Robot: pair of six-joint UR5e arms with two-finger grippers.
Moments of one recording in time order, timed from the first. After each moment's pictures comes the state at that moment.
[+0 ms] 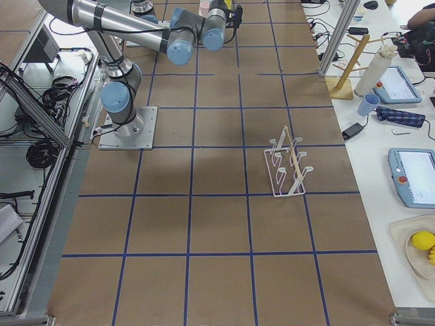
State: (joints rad) left arm -1.28 -1.52 -1.92 -2.35 0.31 1.17; right arm 1.47 -1.71 2.03 -1.55 0.02 -0.19
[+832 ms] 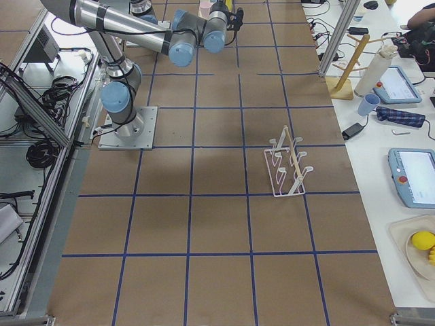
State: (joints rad) left arm -1.31 -1.45 -1.93 -2.50 0.19 1.23; right arm 1.47 -1.70 2.04 -1.55 0.02 -0.18
